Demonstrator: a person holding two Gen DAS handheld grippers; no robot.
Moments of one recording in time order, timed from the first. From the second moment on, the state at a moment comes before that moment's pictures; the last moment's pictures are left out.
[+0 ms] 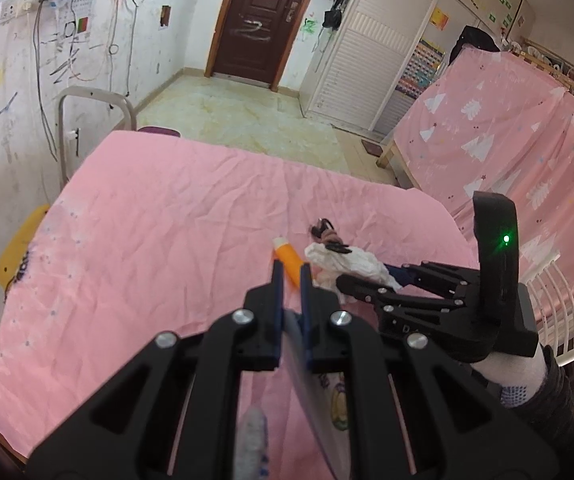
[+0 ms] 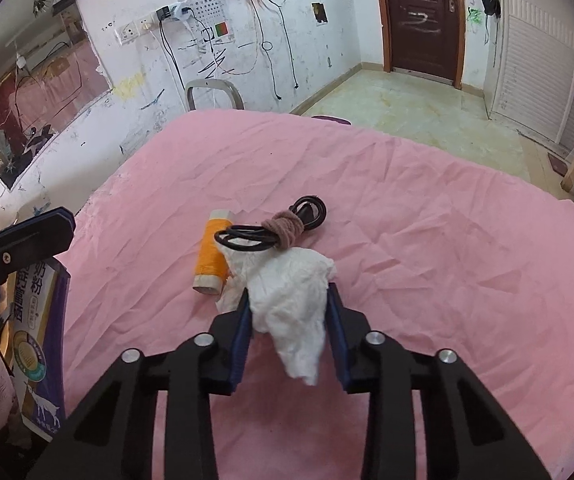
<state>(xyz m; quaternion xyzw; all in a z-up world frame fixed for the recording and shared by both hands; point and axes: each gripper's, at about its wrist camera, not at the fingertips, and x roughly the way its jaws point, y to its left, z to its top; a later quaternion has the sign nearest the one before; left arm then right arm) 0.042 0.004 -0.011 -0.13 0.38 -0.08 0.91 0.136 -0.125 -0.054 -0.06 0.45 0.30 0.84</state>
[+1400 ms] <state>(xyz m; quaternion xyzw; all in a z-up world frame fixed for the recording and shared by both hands) 0.031 -0.008 0.002 -0.12 0.37 -0.08 0.92 0.109 -0.144 -0.030 -0.04 0.42 0.32 0.85</state>
